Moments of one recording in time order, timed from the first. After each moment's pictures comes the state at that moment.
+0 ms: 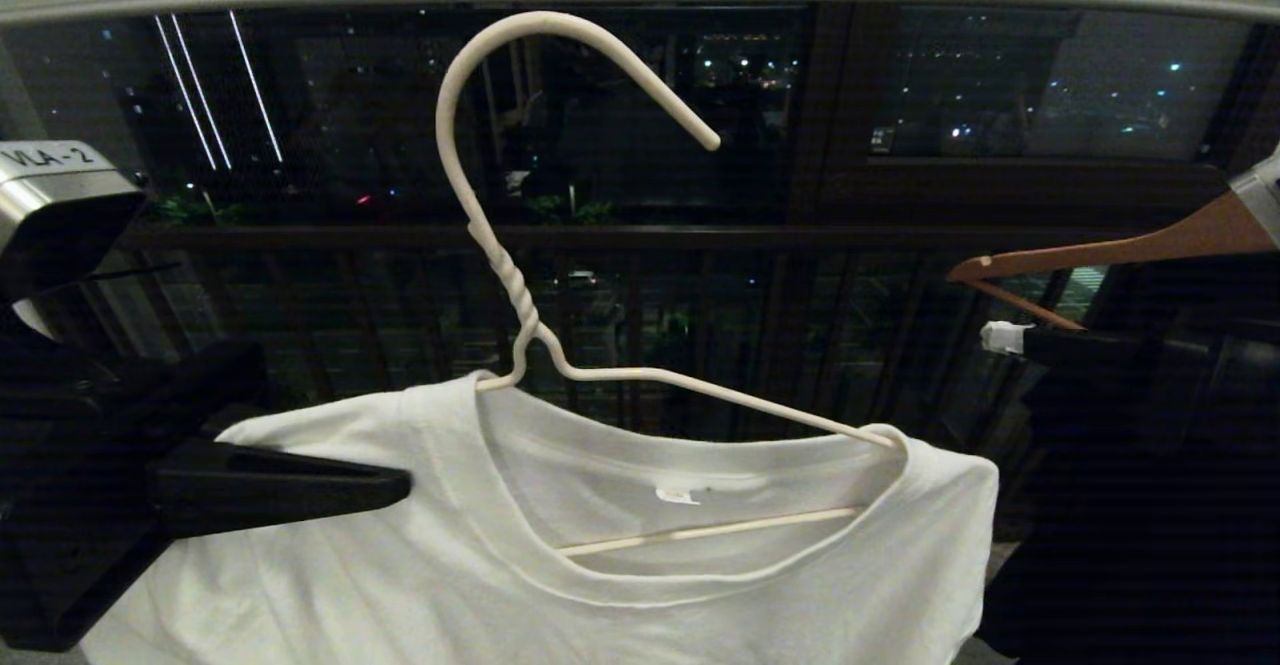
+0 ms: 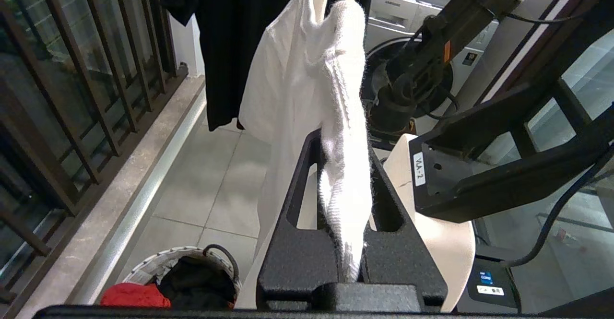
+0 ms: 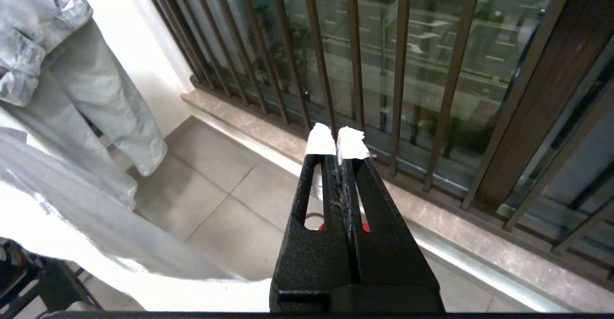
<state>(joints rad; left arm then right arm) -0.19 1.20 -0.87 0.00 -1.28 0.19 0.18 1.21 -0.75 -0.30 0.48 0.10</state>
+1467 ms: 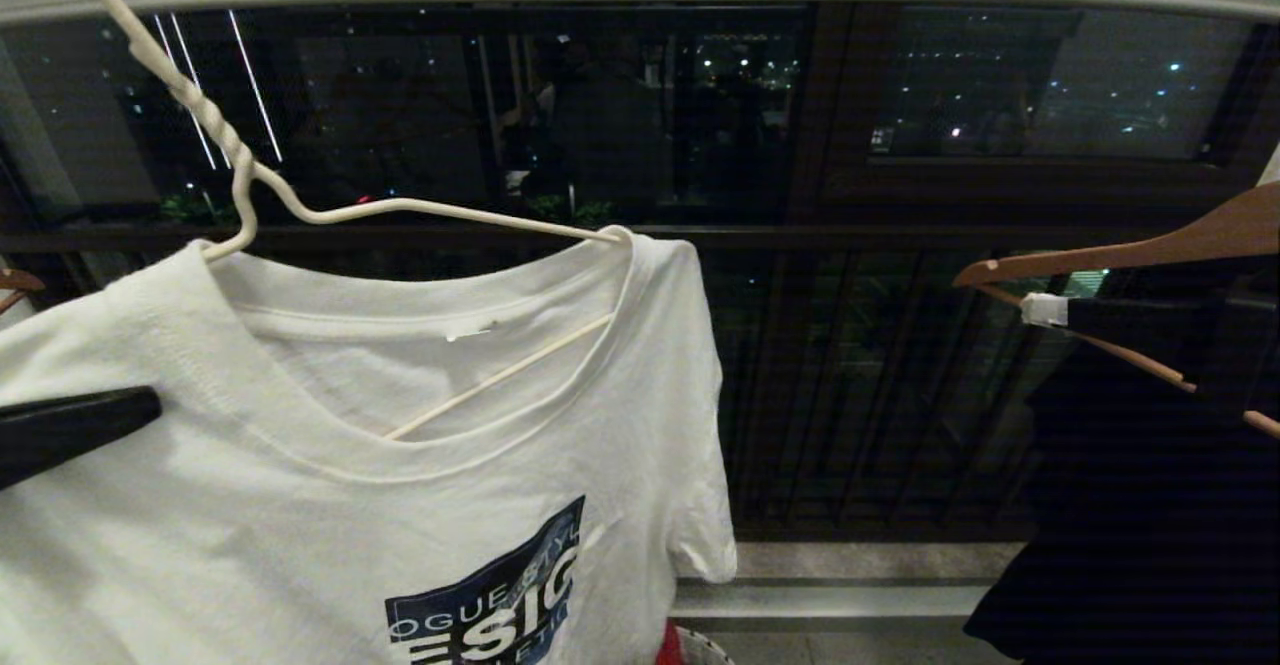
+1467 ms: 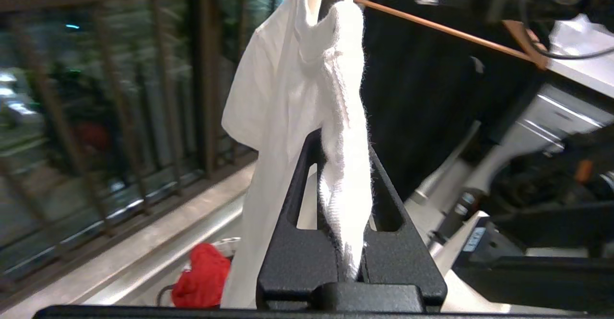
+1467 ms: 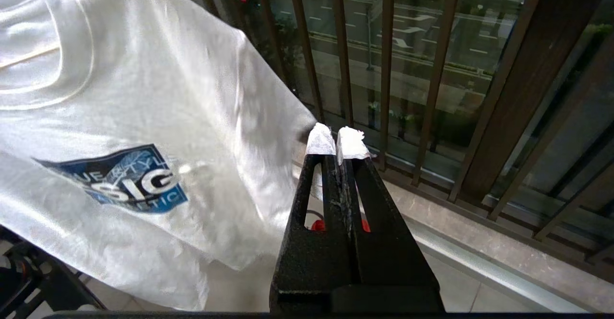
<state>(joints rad) 0.03 0.81 -0.81 0.00 -0.92 -0.16 0.18 1.17 -0.88 -0.11 0.43 0.10</state>
